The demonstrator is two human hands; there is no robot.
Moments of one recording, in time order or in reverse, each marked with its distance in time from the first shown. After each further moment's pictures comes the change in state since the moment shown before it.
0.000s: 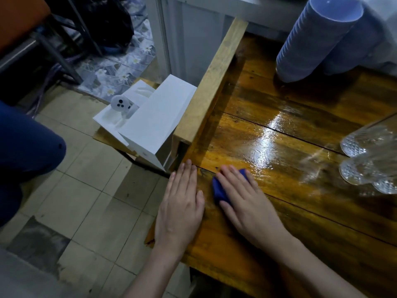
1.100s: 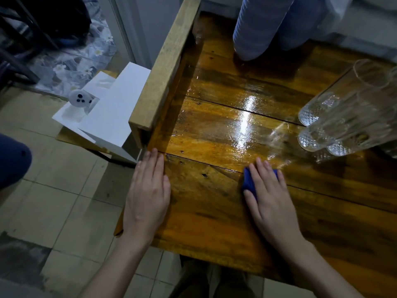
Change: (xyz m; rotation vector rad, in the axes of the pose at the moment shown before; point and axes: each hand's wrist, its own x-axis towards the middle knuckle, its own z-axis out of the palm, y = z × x) left_hand 0.001 -0.002 0.003 0.006 0.039 0.057; right_hand -0.092 0.045 -0.003 -0.013 0.046 0.482
